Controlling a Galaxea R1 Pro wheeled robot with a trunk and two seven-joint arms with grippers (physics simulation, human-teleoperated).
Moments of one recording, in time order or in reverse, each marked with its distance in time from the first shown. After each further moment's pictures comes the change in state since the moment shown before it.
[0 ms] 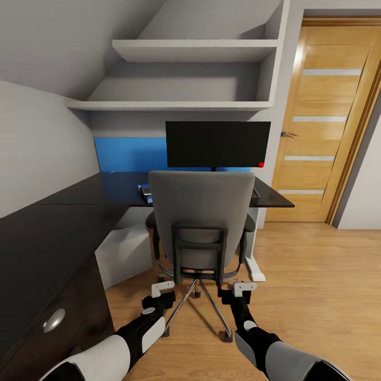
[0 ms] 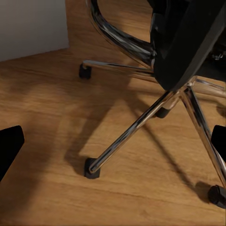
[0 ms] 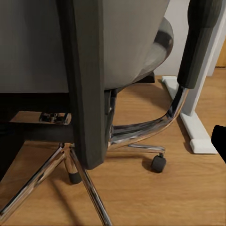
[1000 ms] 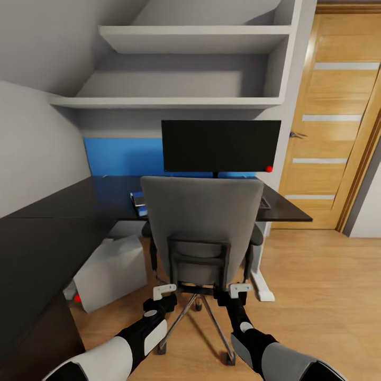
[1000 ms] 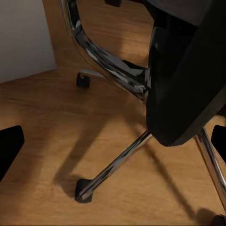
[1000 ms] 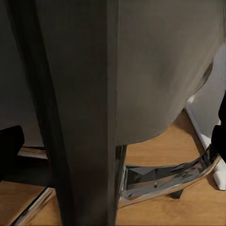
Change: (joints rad) left arm 0.000 -0.017 -0.013 0.031 0.001 0.001 0.001; right arm 0.002 0.024 0.007 0.011 0.005 0.002 0.007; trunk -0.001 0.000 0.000
